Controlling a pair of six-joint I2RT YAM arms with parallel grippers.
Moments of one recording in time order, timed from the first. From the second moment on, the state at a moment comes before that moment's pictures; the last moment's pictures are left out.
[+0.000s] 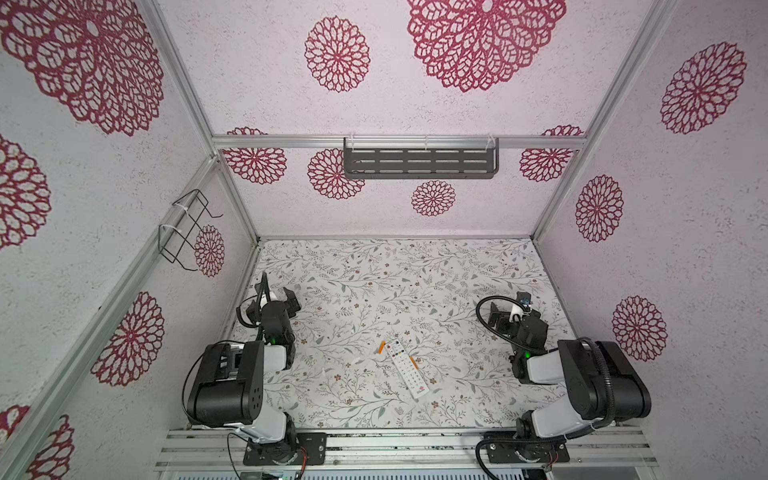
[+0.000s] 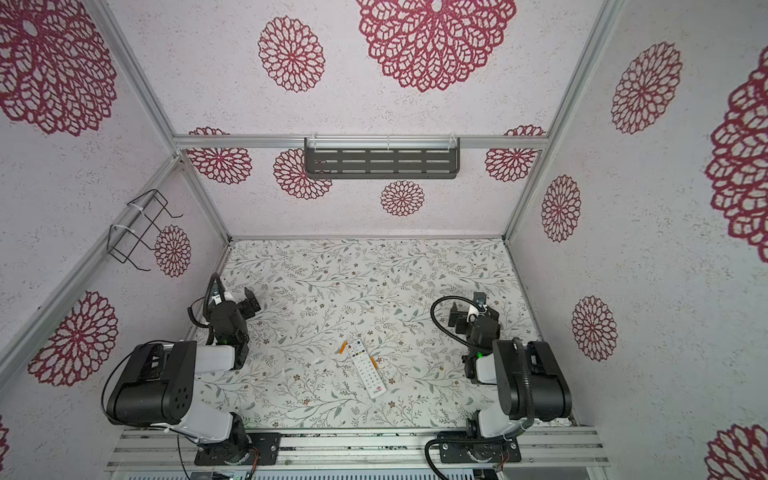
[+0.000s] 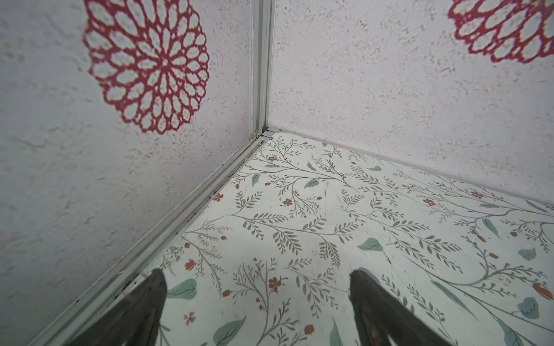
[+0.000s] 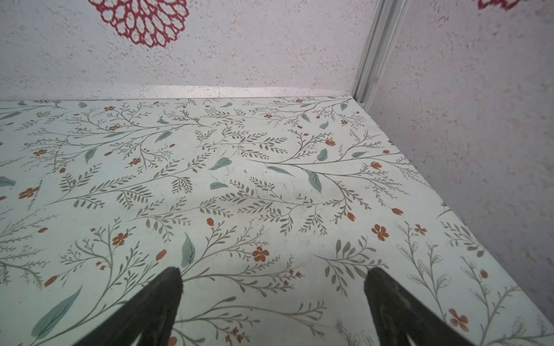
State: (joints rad) left arm 0.08 1.56 0.40 0.92 -0.43 -0.11; right arm -0.01 1.54 0.24 1.03 0.08 0.00
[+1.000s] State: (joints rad) left arm 0.08 1.56 0.40 0.92 -0.43 -0.11; right arm 0.00 1.54 0.24 1.03 0.09 0.00
